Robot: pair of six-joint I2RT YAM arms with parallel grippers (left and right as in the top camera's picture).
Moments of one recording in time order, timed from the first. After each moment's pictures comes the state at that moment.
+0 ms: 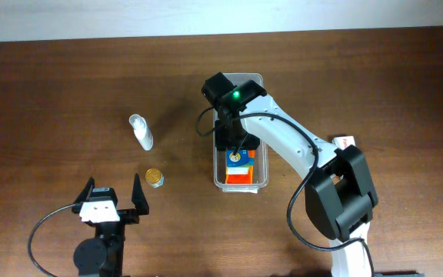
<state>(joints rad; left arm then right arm) 0.05 0.01 0.01 -0.08 0.01 -0.04 0.59 2.11 1.78 -1.17 0.00 0.61</state>
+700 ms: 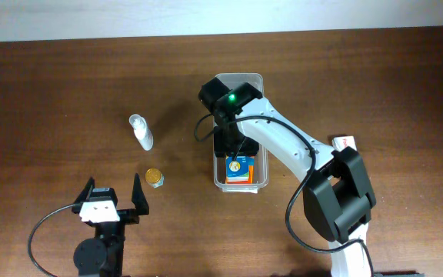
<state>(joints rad) 0.05 0.01 0.01 -0.08 0.01 -0.04 0.62 2.11 1.78 -1.23 -0.01 0.63</state>
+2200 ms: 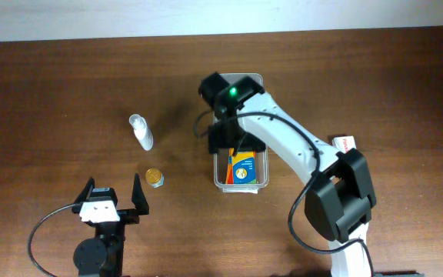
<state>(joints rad) 0.05 0.01 0.01 -0.08 0.01 -0.04 0.60 2.11 1.90 -1.33 -0.01 0.62</state>
